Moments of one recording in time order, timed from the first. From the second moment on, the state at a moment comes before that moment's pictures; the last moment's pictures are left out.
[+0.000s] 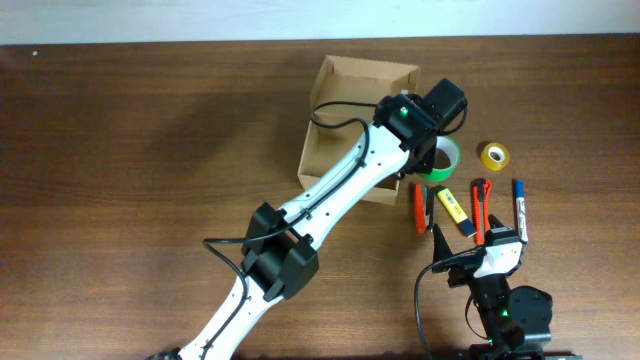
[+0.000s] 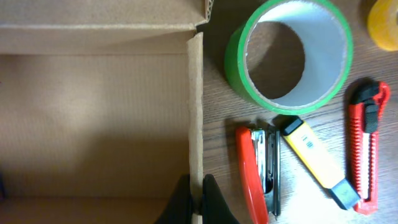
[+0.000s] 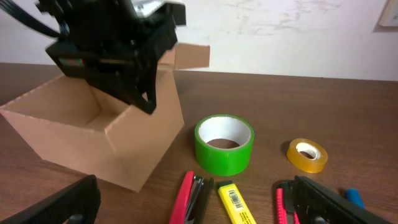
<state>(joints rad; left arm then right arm) -0.83 2.49 2.54 -1.32 -0.10 -0.59 0.03 0.01 0.08 -0.22 -0.13 0.00</state>
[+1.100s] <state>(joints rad) -0.83 2.58 2.56 -1.33 -0.17 -0.51 0.03 0.01 0.08 -0.22 -0.13 0.00</state>
